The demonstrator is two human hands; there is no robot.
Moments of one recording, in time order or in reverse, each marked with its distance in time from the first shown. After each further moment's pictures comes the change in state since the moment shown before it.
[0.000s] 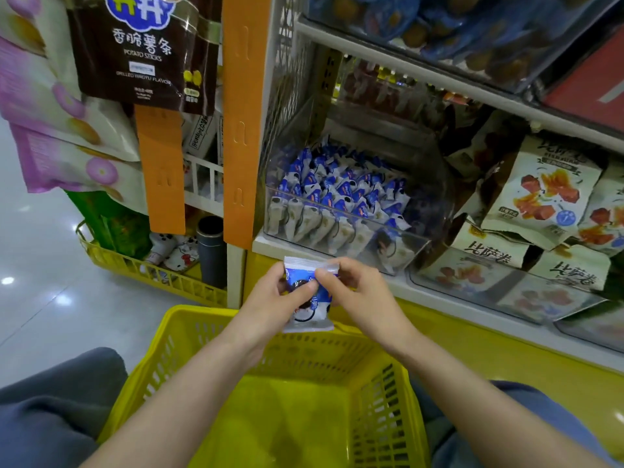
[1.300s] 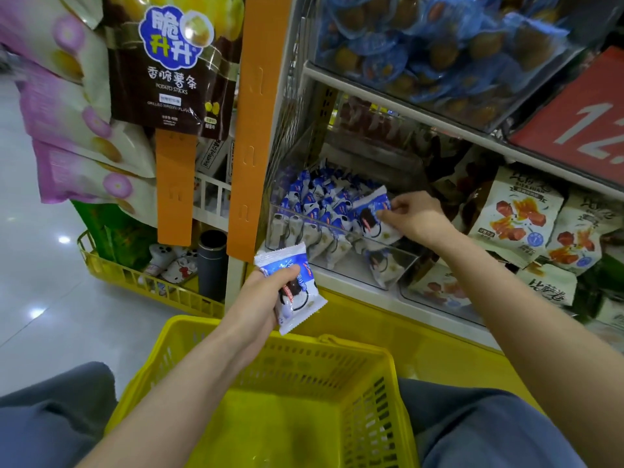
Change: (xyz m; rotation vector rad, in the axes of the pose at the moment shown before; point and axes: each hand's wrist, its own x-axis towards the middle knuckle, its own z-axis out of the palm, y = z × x) left_hand -0.011 0.025 -0.008 -0.400 0.026 -0.073; right_hand 0.092 -0.036 -0.108 -0.628 0.232 0.206
